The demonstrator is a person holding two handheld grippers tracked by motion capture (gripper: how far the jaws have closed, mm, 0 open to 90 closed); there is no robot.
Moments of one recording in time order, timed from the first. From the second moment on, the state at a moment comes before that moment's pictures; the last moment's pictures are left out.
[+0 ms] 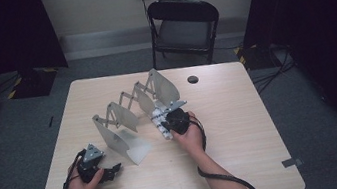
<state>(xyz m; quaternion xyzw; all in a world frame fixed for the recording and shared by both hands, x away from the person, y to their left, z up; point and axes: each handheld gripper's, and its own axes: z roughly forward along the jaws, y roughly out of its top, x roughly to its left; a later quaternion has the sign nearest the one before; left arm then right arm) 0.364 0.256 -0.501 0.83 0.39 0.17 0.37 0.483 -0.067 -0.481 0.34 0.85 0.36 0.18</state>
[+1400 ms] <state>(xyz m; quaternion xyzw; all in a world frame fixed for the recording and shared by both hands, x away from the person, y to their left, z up) 0.364 0.256 -0.501 0.83 0.39 0.17 0.37 0.491 -0.064 -0.468 0.38 0.83 0.36 0.21</state>
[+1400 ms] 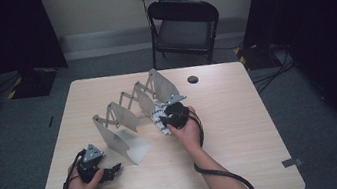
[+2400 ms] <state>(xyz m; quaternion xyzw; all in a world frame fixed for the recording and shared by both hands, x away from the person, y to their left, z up) 0.364 0.256 -0.501 0.83 0.39 0.17 0.37 0.476 -0.080 -0.396 0.38 0.77 0.44 0.26</state>
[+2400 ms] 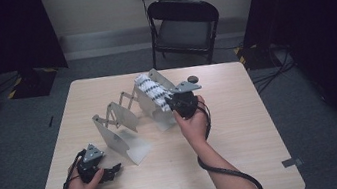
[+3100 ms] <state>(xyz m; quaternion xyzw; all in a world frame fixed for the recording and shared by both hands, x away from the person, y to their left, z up) 0.364 0.256 -0.501 0.83 0.39 0.17 0.37 0.487 -0.065 -0.482 0.39 0.83 0.34 0.20</state>
